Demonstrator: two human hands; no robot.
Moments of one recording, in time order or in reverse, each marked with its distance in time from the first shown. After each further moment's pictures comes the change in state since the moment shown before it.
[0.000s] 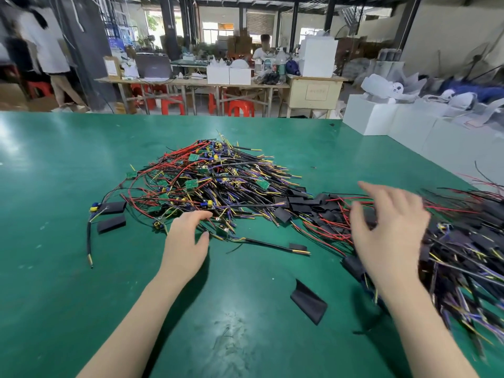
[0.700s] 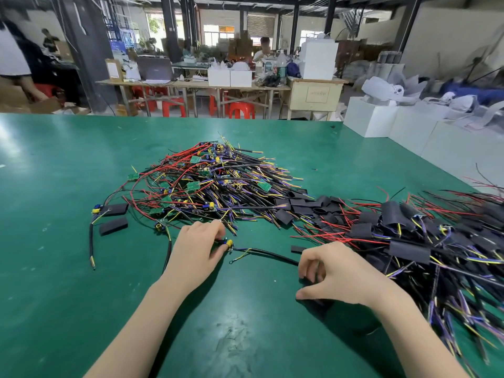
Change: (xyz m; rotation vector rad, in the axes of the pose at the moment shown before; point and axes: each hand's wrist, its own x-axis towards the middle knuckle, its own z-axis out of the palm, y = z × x) left_hand -0.003 0.004 0.001 0.296 -0.148 0.282; right_hand -0.021 -0.020 0.007 0.262 -1.187 -0.134
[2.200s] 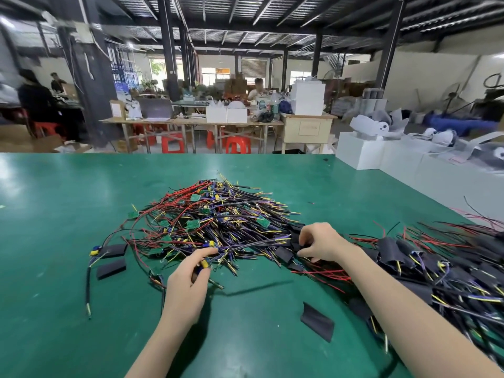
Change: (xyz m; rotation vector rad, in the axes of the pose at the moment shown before) left_hand 0.004 0.003 -0.006 -0.632 0.218 -0.360; right_hand 0.126 0.058 -0.037 -0.010 0.164 0.176
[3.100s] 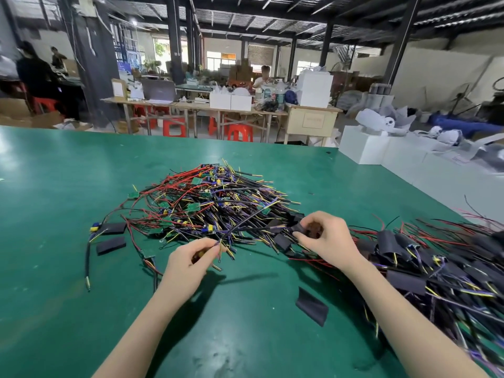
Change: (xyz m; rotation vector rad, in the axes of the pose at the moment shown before) left_hand 0.004 -0.003 -0.008 -0.062 -0.142 0.019; right_hand -0.041 -0.007 0.010 0.172 0.471 -0.239
